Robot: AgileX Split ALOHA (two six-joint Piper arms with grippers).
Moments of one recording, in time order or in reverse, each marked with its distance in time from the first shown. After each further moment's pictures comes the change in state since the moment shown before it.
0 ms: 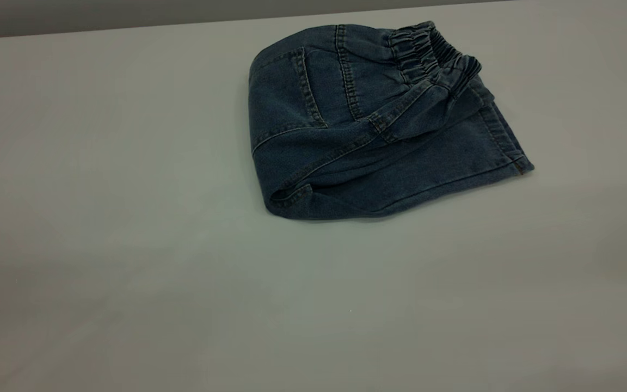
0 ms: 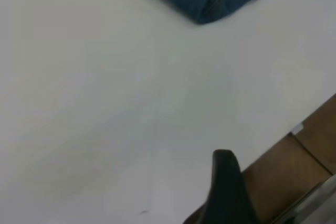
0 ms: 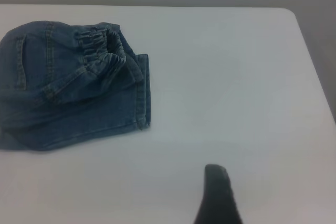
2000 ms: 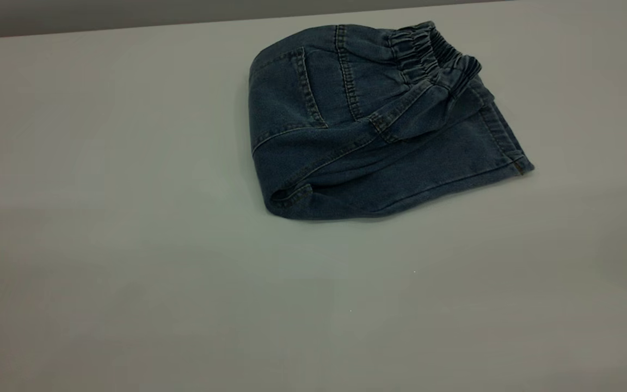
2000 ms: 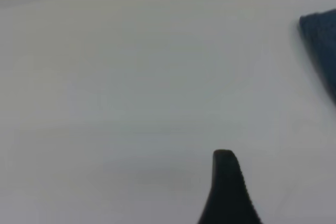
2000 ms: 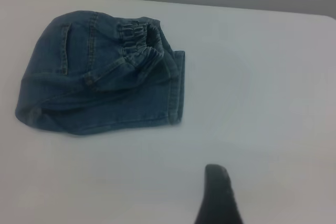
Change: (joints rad) left arm 0.626 -0.257 -0.001 -0.002 0.003 -0.002; right arm 0.130 0.000 0.000 0.001 0.000 0.000
